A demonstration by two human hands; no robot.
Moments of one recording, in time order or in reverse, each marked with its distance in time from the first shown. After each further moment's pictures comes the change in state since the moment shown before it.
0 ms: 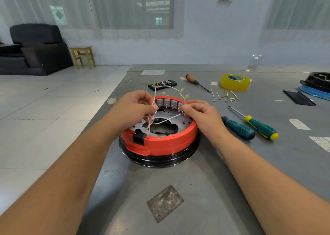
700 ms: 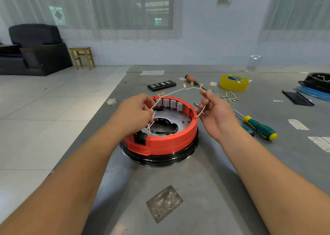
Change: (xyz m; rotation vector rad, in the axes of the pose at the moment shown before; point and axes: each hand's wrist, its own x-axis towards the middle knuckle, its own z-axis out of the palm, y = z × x) left_hand 0.005 -0.008 0.011 0.312 0.053 0.101; right_hand 0.013 -0.012 -0.016 0.843 0.137 0.299
